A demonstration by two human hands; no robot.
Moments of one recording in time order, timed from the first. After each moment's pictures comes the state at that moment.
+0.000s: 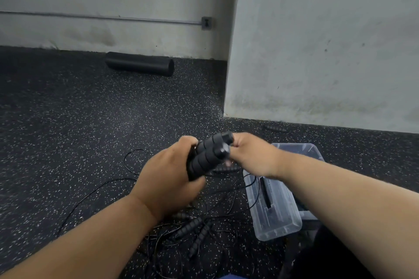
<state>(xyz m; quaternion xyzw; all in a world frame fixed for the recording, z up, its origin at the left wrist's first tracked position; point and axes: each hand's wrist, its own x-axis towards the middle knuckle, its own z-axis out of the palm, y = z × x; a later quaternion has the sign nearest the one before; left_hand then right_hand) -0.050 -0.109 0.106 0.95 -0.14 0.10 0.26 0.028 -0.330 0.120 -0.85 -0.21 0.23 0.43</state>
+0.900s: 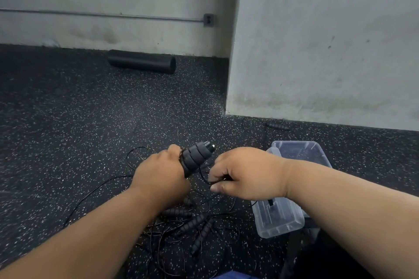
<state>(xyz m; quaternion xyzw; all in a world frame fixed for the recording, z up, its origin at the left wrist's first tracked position) -0.040 -0.101 0.097 0.99 0.03 -0.02 0.12 -0.005 -0.318 0.134 -0.87 -0.45 0.16 0.13</state>
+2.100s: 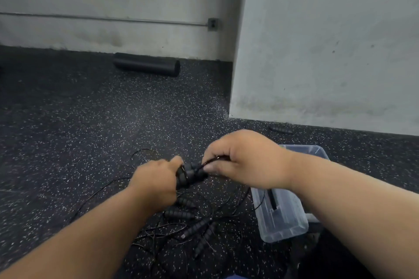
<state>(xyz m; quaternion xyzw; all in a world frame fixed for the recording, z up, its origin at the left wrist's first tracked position) -0.041 -0.073 0.092 0.99 -0.04 -0.12 0.00 -0.008 -0.303 0.178 -0.87 -0.41 0.11 0.24</state>
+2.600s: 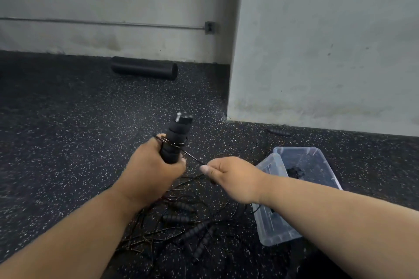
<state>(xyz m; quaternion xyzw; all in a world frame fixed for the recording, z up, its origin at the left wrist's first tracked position) -0.049 -0.083 0.137 0.89 0.09 0.02 0.44 0.003 -0.297 0.094 -0.89 -0.26 0.21 0.30</state>
